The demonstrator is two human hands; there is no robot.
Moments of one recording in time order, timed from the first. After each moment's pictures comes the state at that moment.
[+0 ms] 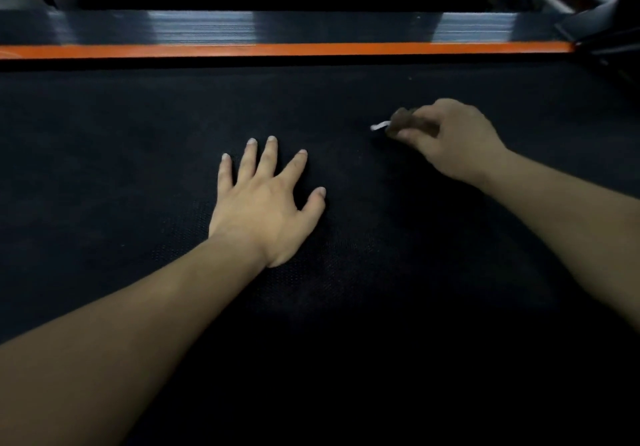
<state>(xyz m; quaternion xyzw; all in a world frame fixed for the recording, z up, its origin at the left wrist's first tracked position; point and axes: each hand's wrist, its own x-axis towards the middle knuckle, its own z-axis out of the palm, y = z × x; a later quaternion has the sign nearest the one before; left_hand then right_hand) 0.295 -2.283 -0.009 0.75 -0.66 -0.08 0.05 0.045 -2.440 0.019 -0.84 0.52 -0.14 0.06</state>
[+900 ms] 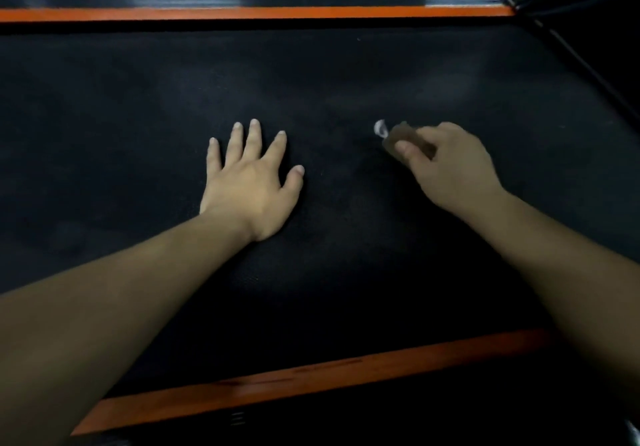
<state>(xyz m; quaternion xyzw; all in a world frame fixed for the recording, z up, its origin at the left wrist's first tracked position) 0.229 -2.233 -0.011 0.75 -0.65 -0.09 0.05 -0.032 -2.311 0.013 -0.81 0.55 -0.18 0.04</state>
